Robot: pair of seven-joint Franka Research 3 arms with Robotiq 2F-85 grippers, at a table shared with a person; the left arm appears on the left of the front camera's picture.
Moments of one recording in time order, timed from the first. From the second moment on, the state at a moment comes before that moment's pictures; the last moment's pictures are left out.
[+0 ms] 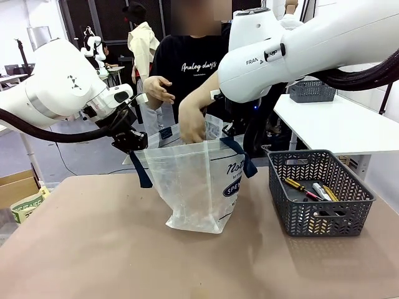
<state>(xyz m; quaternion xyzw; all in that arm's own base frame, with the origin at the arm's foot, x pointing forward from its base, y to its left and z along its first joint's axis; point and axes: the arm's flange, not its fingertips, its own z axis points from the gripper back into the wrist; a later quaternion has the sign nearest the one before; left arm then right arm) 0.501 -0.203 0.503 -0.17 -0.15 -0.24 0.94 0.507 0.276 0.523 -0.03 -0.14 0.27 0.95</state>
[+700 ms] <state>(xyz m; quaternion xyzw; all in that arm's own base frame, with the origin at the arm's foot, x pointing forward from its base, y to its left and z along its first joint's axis) 0.501 -0.203 0.503 -0.17 -0.15 -0.24 0.94 0.507 0.276 0.523 -0.03 -0.14 0.27 0.95</state>
